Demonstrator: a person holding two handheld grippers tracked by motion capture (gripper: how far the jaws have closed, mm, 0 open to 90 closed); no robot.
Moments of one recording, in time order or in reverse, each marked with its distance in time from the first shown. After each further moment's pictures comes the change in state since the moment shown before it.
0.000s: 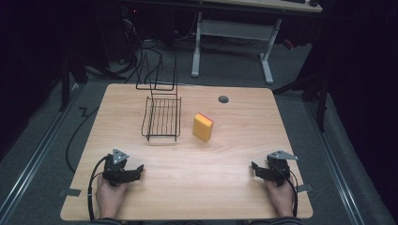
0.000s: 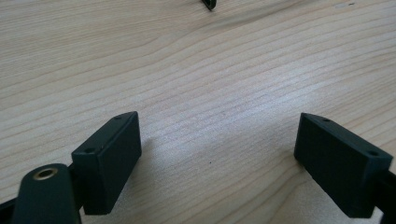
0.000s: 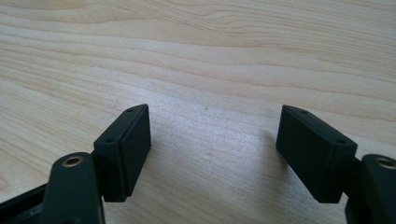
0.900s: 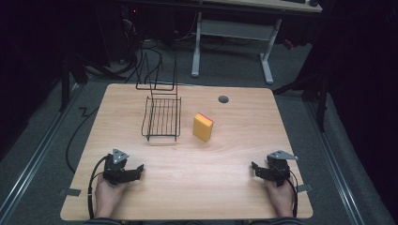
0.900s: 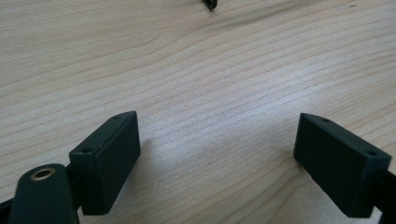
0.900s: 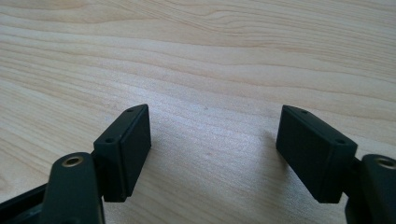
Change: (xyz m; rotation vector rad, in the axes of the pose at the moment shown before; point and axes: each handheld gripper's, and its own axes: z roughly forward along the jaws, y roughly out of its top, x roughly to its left) left arm 0.000 0.001 0.000 0.003 0.000 -0.011; right arm 0.000 0.000 0.000 0.000 0.000 0.000
